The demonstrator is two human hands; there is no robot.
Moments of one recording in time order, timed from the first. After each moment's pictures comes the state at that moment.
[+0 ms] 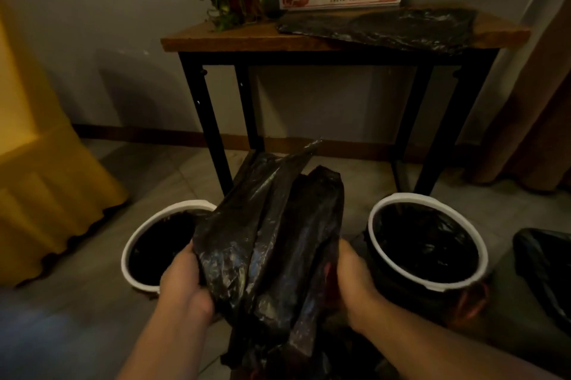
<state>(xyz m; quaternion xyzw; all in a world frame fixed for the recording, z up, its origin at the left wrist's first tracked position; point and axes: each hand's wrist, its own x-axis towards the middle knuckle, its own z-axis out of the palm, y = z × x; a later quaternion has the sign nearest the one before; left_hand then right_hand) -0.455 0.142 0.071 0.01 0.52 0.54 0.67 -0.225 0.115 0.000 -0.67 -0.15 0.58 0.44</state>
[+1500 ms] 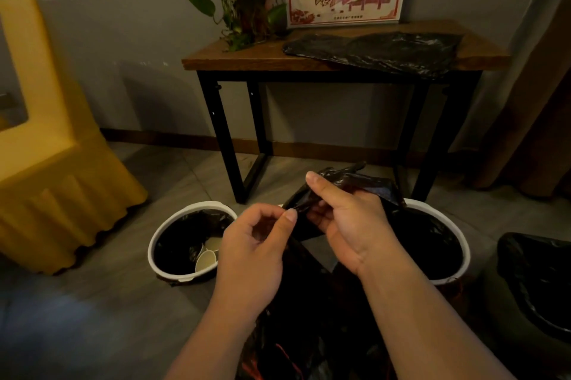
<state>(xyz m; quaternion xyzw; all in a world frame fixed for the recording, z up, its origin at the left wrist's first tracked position) -0.385 0.051 0.180 0.57 0.51 0.51 0.38 -0.225 0.095 0.176 -0.40 -0.30 0.61 0.62</state>
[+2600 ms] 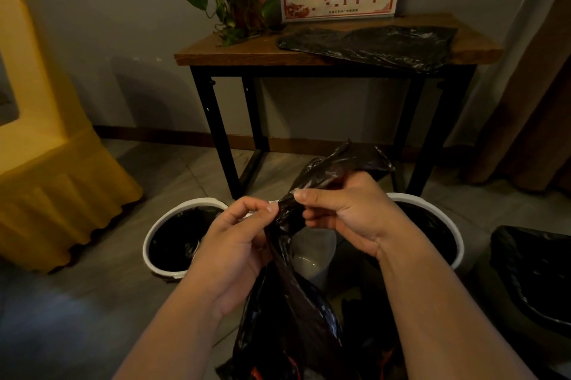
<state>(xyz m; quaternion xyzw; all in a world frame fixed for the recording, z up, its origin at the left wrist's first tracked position) -0.404 0.061 0.190 0.38 0.40 0.47 0.69 -0.195 0.091 0.195 -0.43 -0.44 0.63 0.48</state>
